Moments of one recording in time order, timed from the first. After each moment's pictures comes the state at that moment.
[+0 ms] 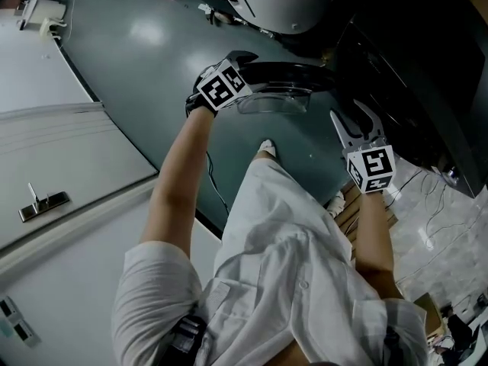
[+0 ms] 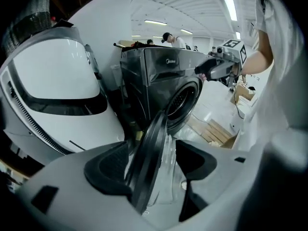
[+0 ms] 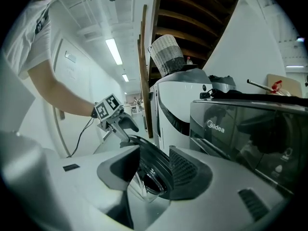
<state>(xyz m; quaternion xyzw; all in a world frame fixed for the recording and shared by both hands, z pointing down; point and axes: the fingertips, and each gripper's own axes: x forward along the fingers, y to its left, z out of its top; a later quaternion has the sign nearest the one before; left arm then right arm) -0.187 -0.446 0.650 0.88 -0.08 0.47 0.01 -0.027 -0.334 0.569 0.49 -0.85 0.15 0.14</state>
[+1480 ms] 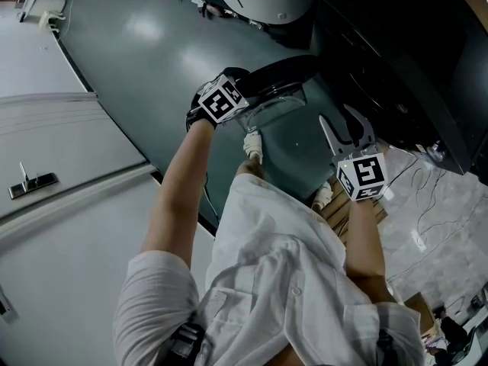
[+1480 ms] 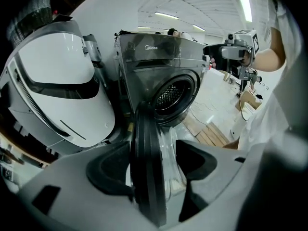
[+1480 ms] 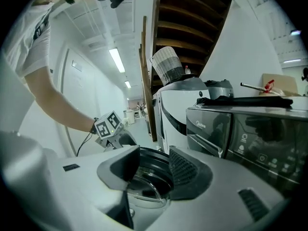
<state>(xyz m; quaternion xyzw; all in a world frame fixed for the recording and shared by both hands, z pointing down) -0.176 -0.337 0.684 0.85 -0.12 0.51 0.06 0.000 -0.244 0.542 0.49 -0.86 0.14 0.10</state>
